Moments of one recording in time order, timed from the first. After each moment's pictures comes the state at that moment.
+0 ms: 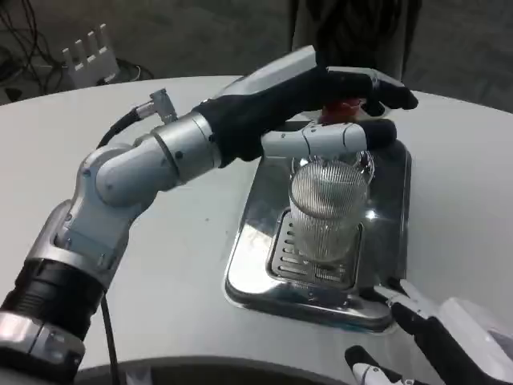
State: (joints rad) left arm -1.06 0.42 -0.23 0.60 0.15 -0.50 -0.59; right arm 0.30 -0.04 0.11 -0.95 -1.04 0.29 0.69
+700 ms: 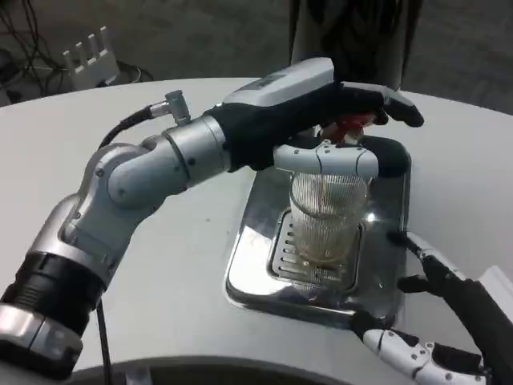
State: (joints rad) left arm -1.08 0.44 -0.29 0.60 0.24 -0.55 -0.53; right arm 0.26 -0.03 0.01 -0.93 -0.69 0.35 0.52
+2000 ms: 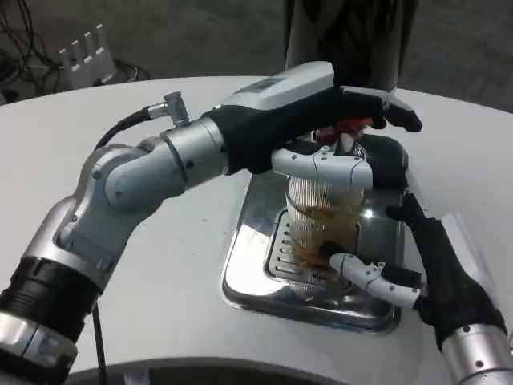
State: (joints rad) left arm -1.05 0.46 -0.29 0.53 0.24 -0.51 -0.54; right arm -0.14 -0.05 0.09 -0.36 -0.52 0.31 0.03
